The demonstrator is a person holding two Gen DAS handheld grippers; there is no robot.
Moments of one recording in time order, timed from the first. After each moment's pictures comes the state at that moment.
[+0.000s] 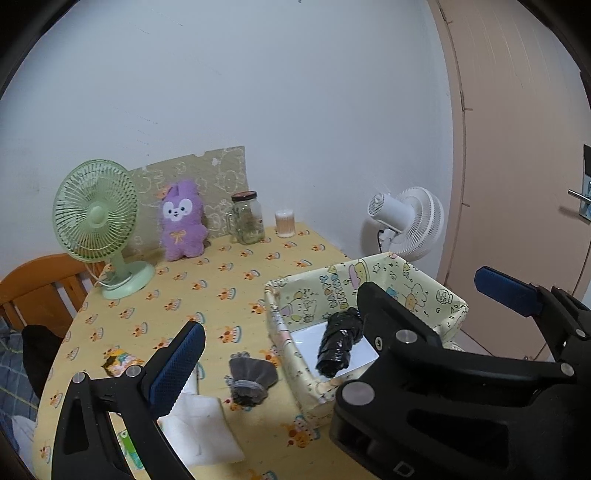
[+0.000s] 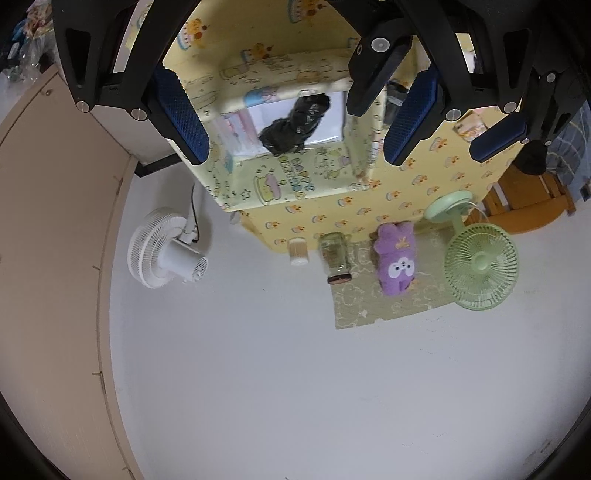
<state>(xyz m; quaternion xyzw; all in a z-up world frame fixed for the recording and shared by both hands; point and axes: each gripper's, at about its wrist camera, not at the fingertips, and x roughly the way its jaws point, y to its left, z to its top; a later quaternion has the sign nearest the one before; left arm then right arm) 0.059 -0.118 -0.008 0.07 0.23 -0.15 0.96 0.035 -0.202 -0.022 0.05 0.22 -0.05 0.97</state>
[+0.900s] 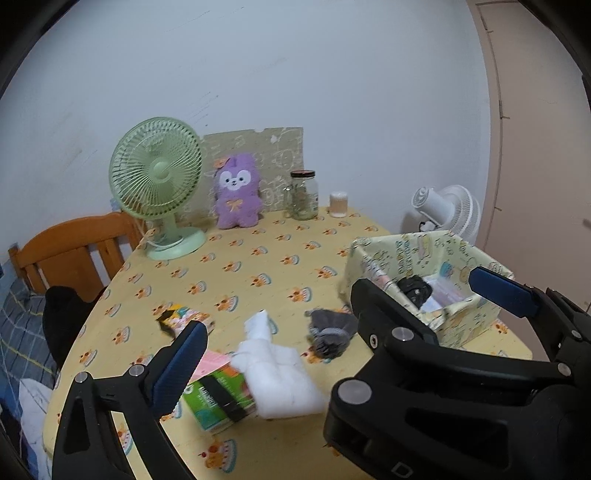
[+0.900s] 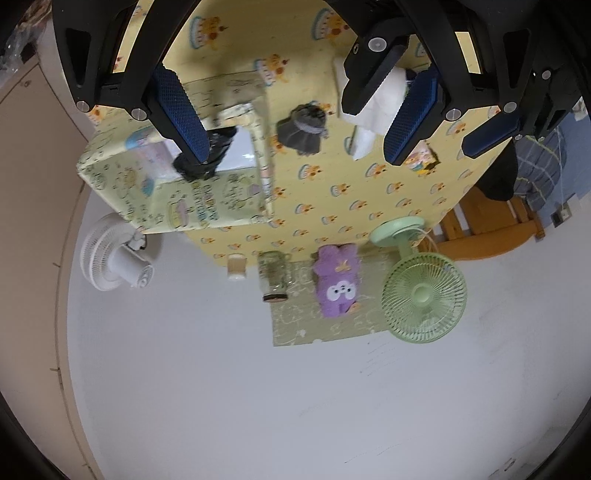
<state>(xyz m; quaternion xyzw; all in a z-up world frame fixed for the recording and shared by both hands) 0.042 -0.028 -0.035 0.04 0.26 -0.09 0.96 0.035 -0.113 -0.048 0.04 0.23 0.02 0.97</state>
